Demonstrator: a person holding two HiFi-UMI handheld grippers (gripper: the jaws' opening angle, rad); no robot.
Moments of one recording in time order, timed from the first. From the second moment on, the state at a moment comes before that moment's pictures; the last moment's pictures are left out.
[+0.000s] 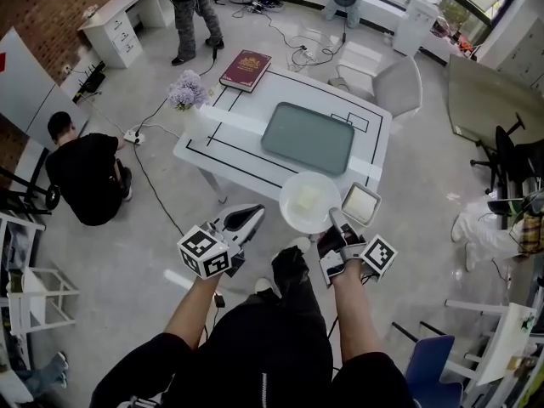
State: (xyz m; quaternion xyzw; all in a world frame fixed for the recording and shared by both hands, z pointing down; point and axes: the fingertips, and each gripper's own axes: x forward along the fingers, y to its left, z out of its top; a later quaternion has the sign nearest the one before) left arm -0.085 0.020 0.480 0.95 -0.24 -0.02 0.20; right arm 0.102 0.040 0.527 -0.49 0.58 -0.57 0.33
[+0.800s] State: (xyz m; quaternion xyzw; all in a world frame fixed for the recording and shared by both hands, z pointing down) left arm -0.080 -0.049 0.492 0.95 -0.24 -0.02 0.21; right arm 0.103 -0.033 0.539 -0.48 0.58 -0.58 0.31
